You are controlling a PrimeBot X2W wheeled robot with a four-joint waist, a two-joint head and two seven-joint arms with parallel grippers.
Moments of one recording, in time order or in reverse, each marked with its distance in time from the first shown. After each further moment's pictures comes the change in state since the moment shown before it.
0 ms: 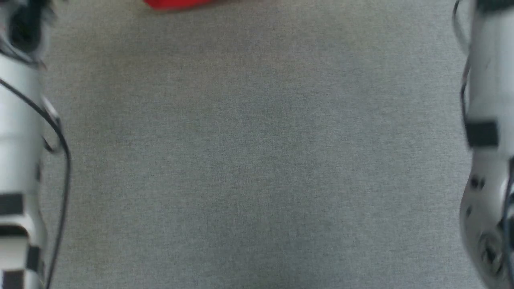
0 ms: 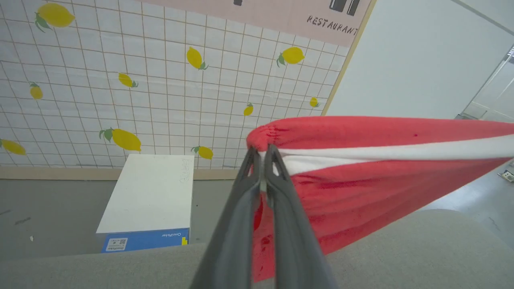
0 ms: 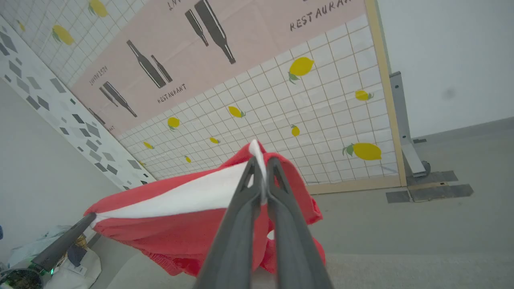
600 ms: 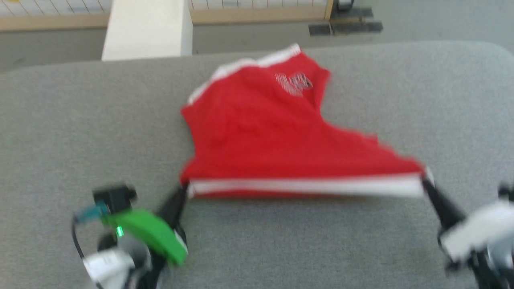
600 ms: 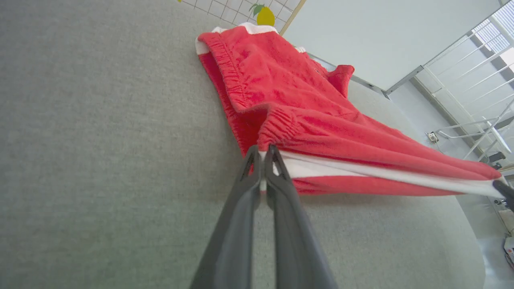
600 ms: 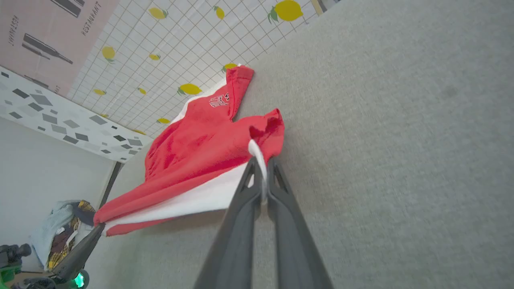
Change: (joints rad) left arm 0.963 -0.089 -0.110 -0.366 -0.175 0.086 -0.104; right arm 1.190 -0.001 -0.162 -0.634 0.148 0.001 0.170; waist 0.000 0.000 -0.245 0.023
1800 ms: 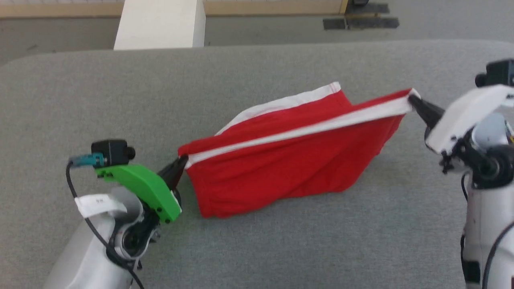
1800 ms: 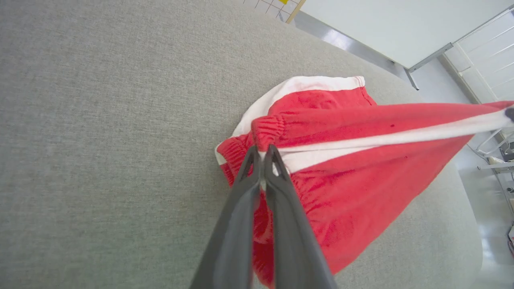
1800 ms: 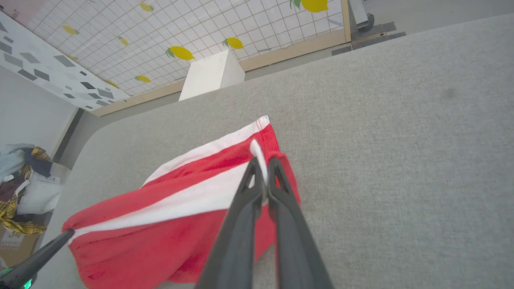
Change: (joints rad) left arm -0.111 0.050 -0.018 -0.070 -0.053 0.118 0.261; right arm -0.463 -0.002 -0.007 0.217 -0.290 0.000 0.275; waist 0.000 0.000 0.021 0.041
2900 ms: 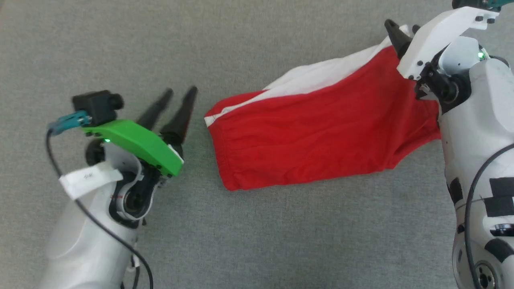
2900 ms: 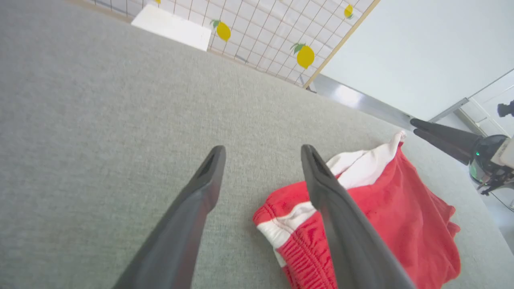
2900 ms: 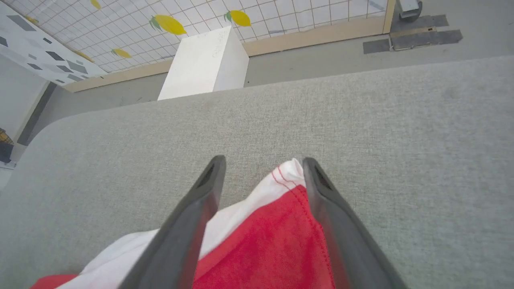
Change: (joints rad) left arm -0.194 -0.050 0.016 0.061 0.032 -0.127 -0.197; right arm -0.503 -0.003 0.038 0.698 -0.223 0.000 -0.412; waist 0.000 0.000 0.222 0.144
